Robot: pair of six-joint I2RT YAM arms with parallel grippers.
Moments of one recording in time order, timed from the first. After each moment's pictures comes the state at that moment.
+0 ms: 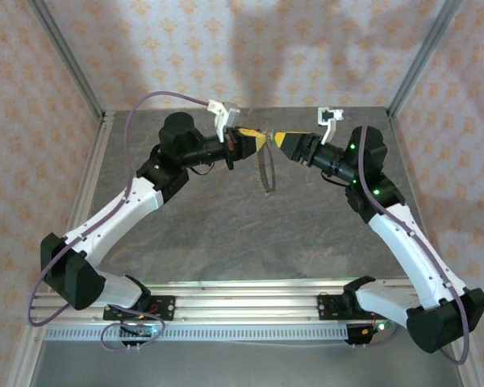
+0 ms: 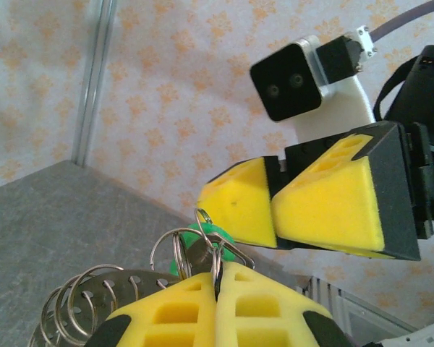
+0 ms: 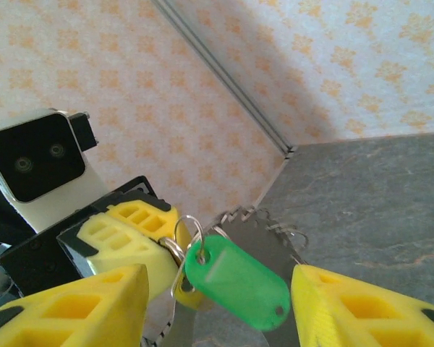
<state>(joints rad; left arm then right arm) -0.53 1.40 1.29 0.10 0.67 -0.35 0.38 1.08 1.12 -0.08 -0.59 0.67</state>
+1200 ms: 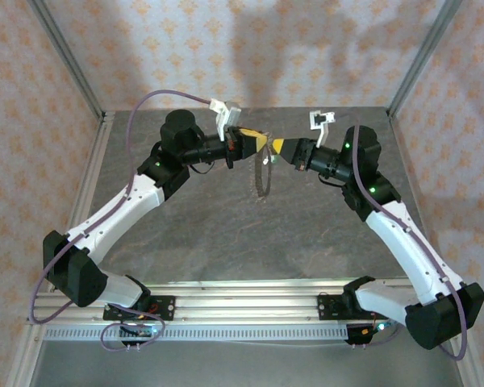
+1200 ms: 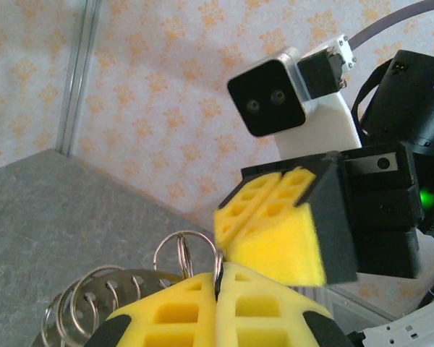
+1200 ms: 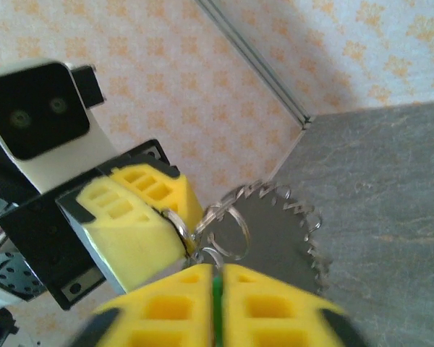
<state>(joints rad) -0.51 1.42 1.31 0.08 0.71 -0.37 0.38 1.10 1.10 -0.11 -0.68 0.66</state>
